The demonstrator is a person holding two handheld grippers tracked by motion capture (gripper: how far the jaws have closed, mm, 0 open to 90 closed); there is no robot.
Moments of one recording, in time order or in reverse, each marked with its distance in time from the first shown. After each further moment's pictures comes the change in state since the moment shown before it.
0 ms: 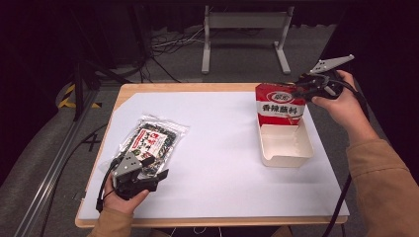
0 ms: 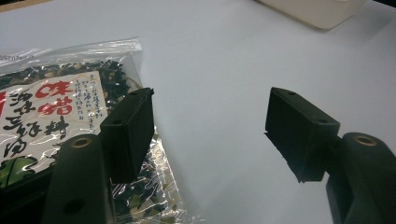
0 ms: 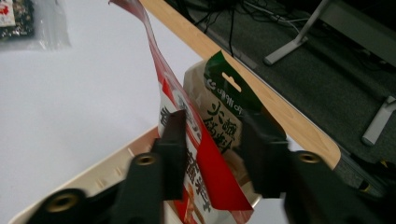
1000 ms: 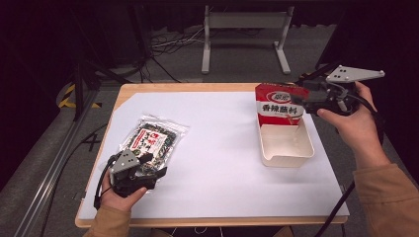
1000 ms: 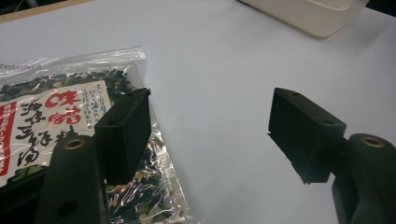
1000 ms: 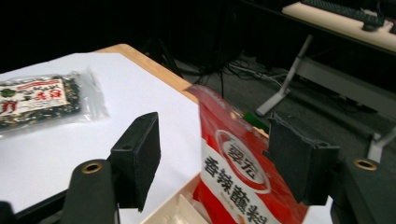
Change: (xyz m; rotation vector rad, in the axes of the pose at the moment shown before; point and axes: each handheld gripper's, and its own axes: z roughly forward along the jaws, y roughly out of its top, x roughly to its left) left arm 0.005 0.007 -0.005 -0.010 -0.006 -0.002; right arm 0.066 0.003 -0.057 -0.264 -0.063 0.076
